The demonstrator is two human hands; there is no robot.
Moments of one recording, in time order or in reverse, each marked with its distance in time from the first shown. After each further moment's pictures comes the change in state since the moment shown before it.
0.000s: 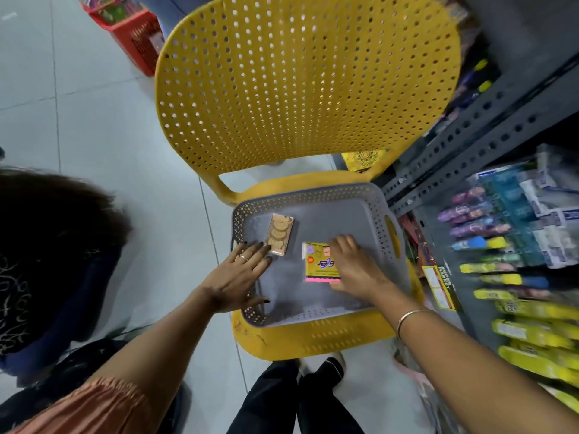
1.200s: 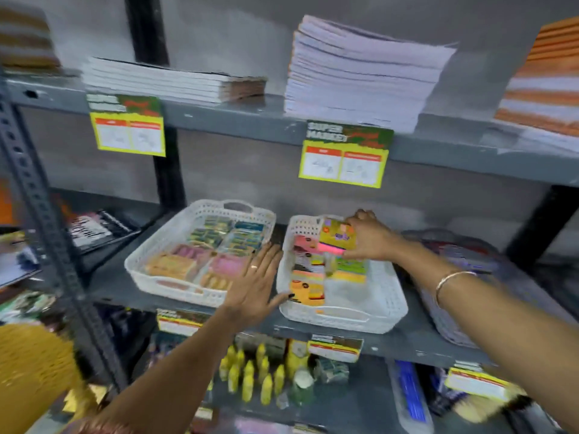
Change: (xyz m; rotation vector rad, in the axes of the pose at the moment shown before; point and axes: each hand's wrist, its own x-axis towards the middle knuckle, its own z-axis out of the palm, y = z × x) left_hand 0.123 0.448 -0.398 -0.055 0.699 0.910; right_hand -0.621 0.075 -0.284 0.083 0.616 1.236
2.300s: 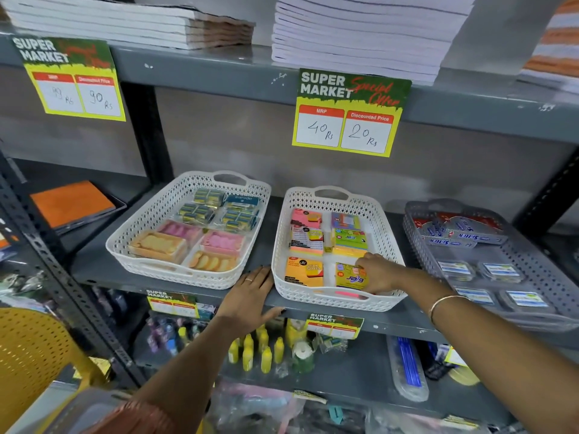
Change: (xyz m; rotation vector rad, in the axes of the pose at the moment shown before) left_hand -0.035 -0.002 0.072 -0.073 -0.314 -0.014; right_hand -0.013 0.060 0.118 -0.052 -0.450 0.081
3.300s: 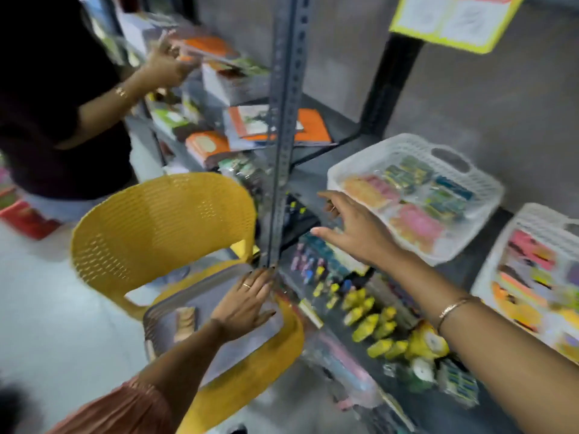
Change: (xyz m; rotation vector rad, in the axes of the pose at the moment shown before) left_hand -0.293 -0.093 0.031 0.007 -0.091 -0.554; right_hand -0.005 -0.375 -0.016 0.292 0.282 -0.949
